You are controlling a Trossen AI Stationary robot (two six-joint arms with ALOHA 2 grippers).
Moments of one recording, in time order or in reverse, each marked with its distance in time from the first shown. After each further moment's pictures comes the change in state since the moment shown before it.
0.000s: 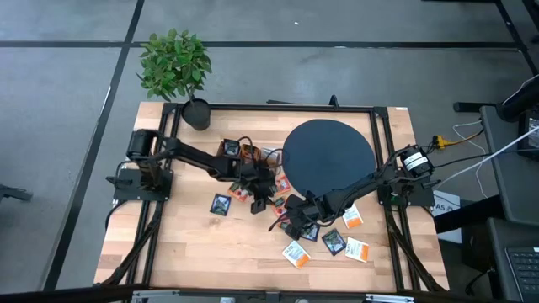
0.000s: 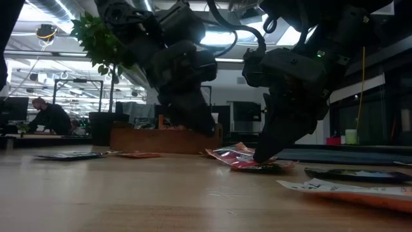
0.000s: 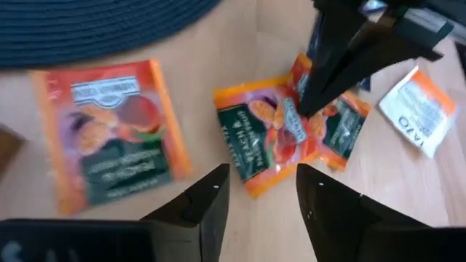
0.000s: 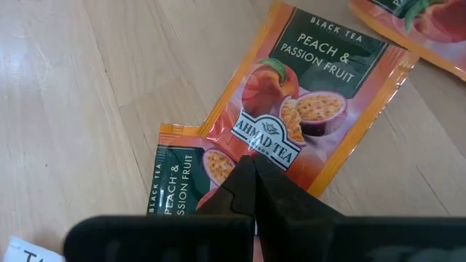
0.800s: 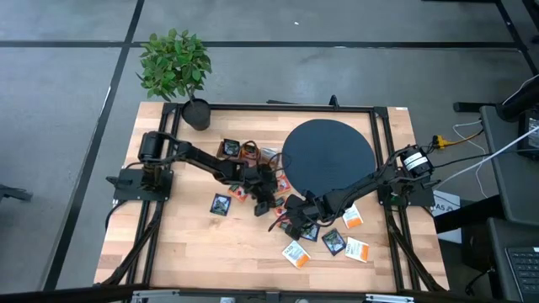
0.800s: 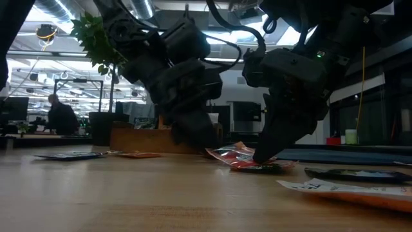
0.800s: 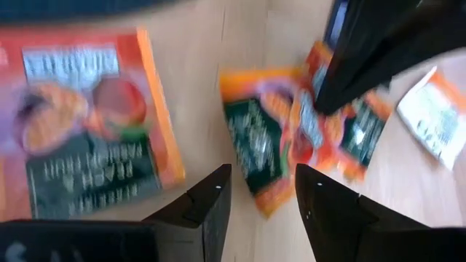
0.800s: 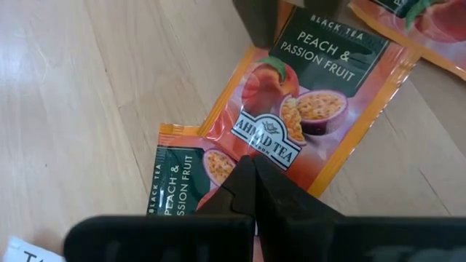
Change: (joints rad) left arm -0.005 0.105 0.002 0.104 0.035 -0.064; right arm 0.000 0.001 -0.001 0.007 0.000 0.000
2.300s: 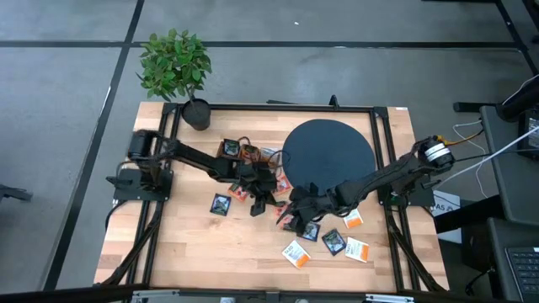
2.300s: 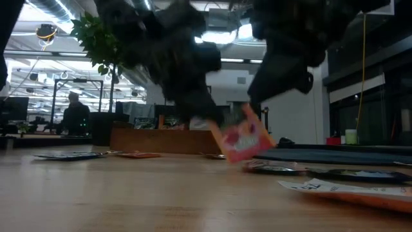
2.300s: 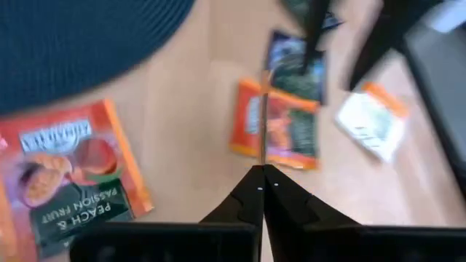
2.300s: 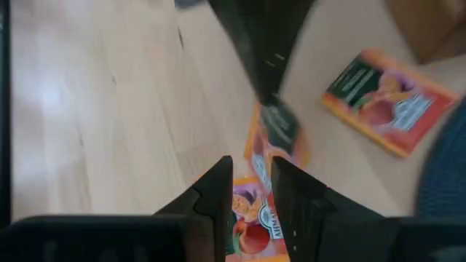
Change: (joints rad) left arm -0.006 -0.114 0.000 -0.036 0.030 0.116; right arm 0.000 -0.223 -0.002 -0.056 0.048 -0.051
